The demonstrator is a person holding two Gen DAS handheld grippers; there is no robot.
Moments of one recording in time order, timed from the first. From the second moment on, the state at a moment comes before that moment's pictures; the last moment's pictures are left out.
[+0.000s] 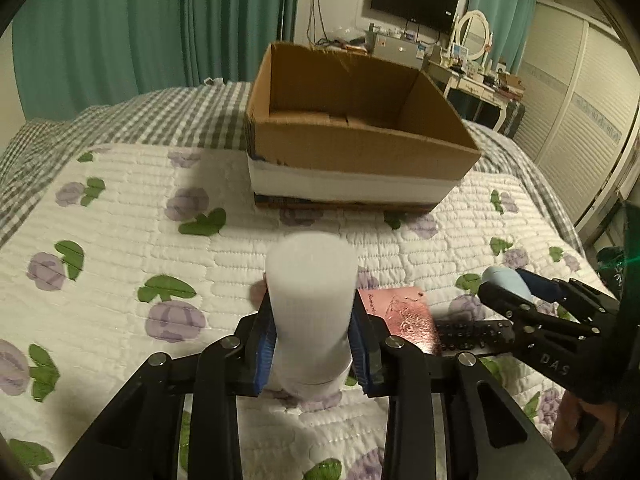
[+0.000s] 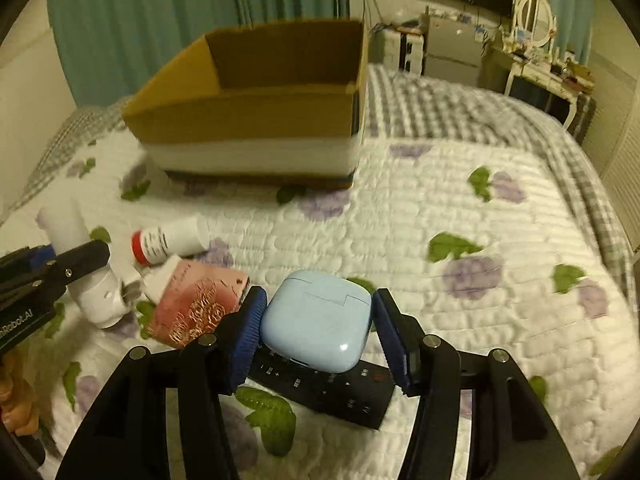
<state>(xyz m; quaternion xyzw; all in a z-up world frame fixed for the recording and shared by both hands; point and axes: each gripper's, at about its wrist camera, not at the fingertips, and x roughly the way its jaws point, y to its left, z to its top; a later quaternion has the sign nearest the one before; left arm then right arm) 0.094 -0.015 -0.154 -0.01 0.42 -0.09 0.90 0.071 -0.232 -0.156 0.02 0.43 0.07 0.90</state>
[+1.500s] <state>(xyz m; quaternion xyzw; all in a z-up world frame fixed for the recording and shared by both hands) 0.181 -0.018 0.008 0.01 0.25 -0.11 0.96 0.112 -0.207 0.057 -0.03 0.21 0.12 0.97</state>
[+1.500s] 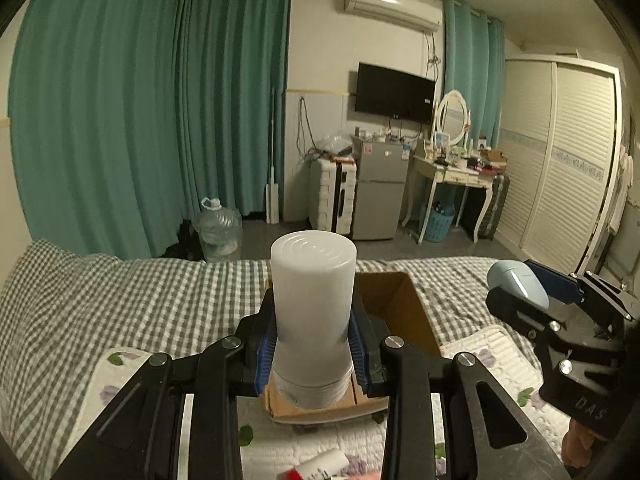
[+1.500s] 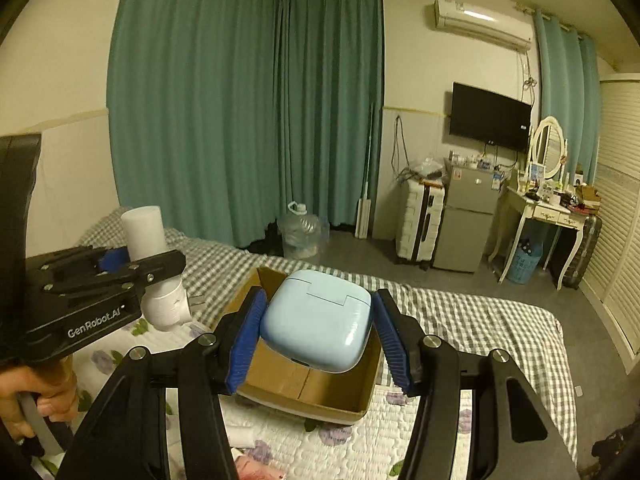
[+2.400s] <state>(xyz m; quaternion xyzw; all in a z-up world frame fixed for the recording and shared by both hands) 0.310 -0.072 -0.128 0.05 0.40 -0.13 0.90 0.240 -0.196 -0.093 -0.09 0.35 0.13 0.92</state>
